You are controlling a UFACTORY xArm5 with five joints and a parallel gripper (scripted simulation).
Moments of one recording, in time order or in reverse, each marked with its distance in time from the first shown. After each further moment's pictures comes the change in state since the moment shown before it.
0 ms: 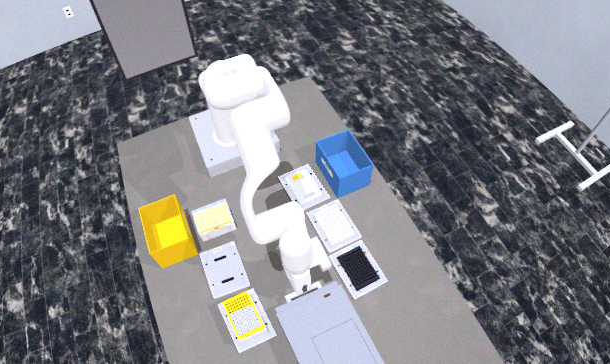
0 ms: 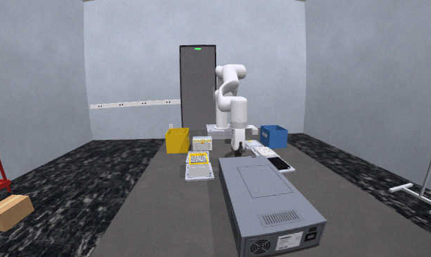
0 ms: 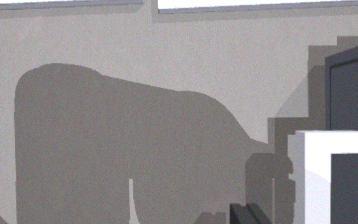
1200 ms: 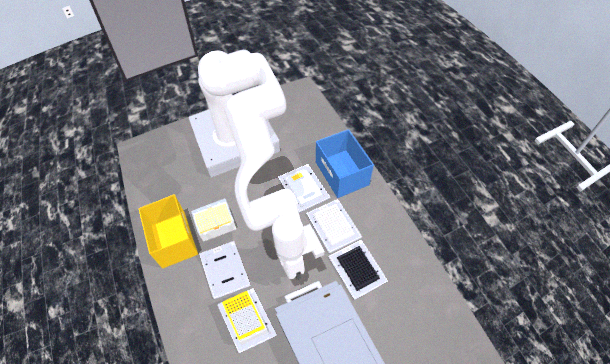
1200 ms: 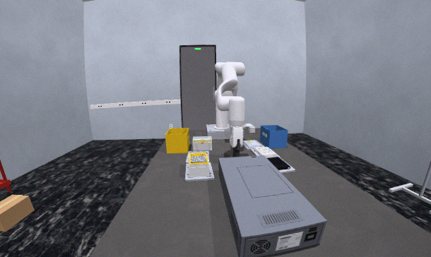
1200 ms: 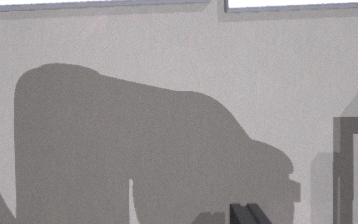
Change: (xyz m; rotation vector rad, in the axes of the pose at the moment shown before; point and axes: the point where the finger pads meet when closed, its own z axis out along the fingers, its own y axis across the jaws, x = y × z) arm 0.000 -0.042 0.000 -0.001 0.000 0.000
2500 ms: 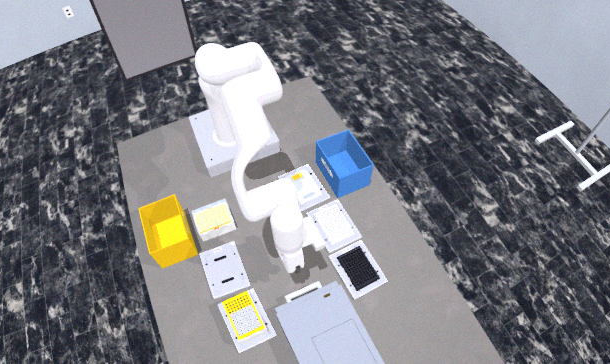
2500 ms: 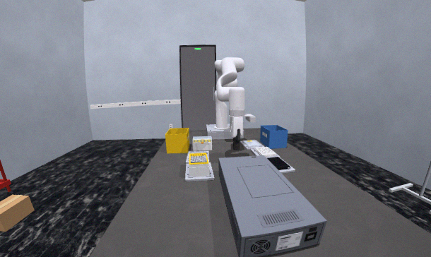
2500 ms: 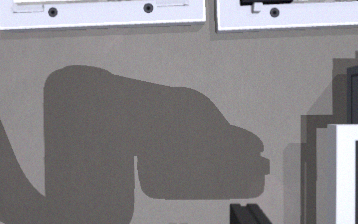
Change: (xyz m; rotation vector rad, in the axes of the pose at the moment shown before) arm 0.000 0.000 -0.048 -0.001 0.000 0.000
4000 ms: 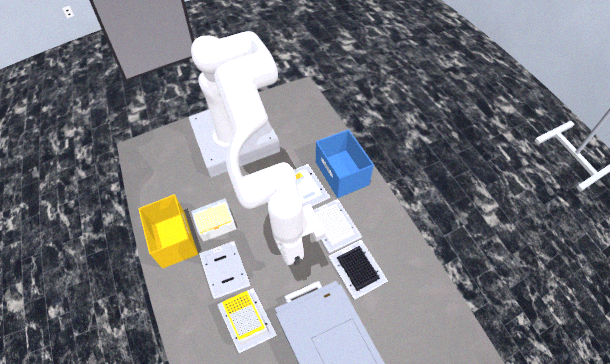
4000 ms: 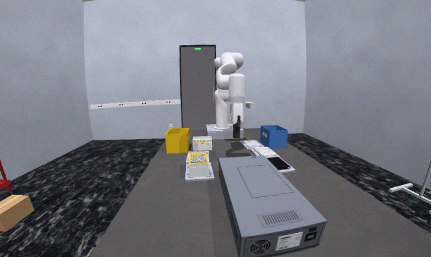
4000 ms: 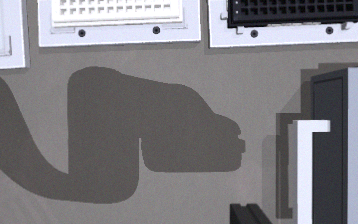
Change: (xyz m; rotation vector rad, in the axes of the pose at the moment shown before) arm 0.000 0.000 -0.062 0.000 0.000 0.000
